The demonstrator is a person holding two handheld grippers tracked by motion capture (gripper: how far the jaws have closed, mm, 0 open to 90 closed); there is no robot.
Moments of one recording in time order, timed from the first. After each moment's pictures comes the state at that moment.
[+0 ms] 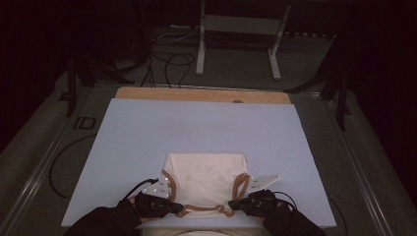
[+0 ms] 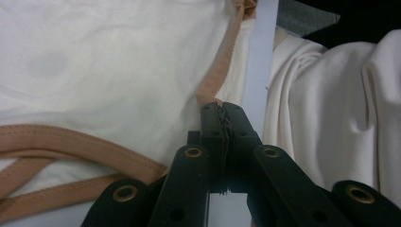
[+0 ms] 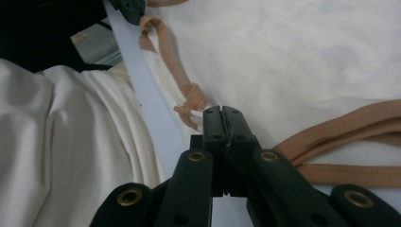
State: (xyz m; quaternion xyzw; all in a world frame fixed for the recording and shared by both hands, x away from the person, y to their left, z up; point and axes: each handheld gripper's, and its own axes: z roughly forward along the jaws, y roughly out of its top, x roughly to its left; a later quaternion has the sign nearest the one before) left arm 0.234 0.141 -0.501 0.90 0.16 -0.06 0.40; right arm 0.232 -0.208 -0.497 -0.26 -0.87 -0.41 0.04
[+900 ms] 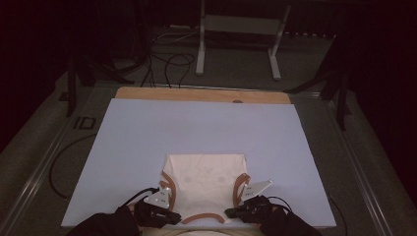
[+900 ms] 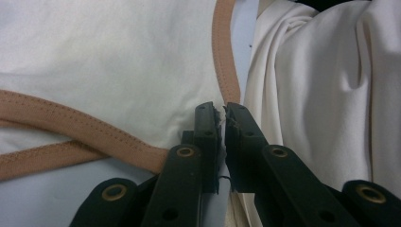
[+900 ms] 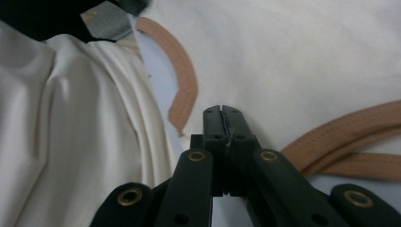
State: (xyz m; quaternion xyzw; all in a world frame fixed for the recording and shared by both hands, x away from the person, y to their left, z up) left arm 0.220 0.142 -0.515 0.92 0.14 -0.08 0.36; right arm 0.225 -0.199 -0.518 -0.23 -0.89 -0.39 0.07
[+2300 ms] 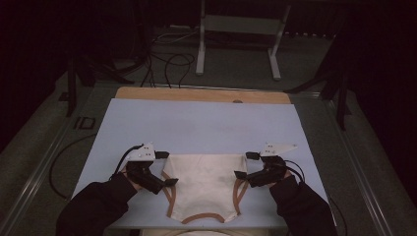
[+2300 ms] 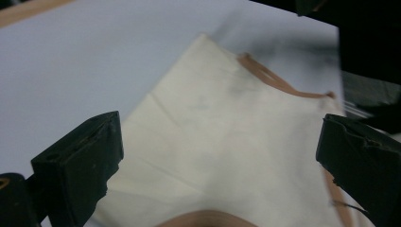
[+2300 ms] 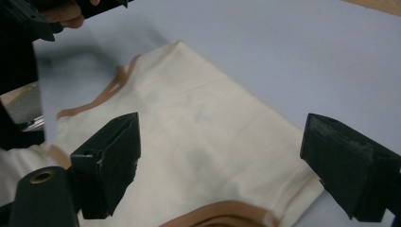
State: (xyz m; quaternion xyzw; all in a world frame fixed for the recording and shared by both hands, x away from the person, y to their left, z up) left arm 0.304 0.171 -0.459 0.84 0.21 0.05 0.49; right arm 0.306 -0.232 -0.453 -0.29 -0.83 -0.48 -0.07
